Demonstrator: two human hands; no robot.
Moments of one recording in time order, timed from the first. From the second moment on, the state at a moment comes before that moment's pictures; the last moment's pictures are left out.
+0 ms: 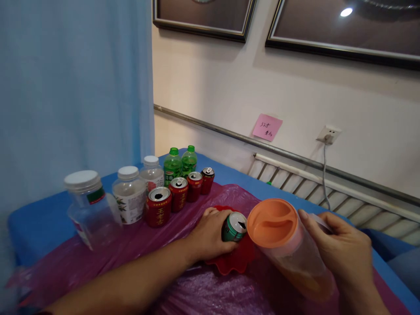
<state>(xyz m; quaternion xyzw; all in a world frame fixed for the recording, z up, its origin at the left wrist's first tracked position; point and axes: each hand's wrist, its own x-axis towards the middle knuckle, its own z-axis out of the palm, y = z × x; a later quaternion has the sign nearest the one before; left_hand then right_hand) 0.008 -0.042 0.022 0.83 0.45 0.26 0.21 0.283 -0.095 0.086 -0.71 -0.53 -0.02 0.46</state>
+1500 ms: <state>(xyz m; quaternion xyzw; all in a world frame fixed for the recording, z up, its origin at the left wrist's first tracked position) 0.012 -0.047 0.026 0.82 0.45 0.25 0.26 0.286 -0.100 0.084 -0.71 -0.55 -0.04 0.44</state>
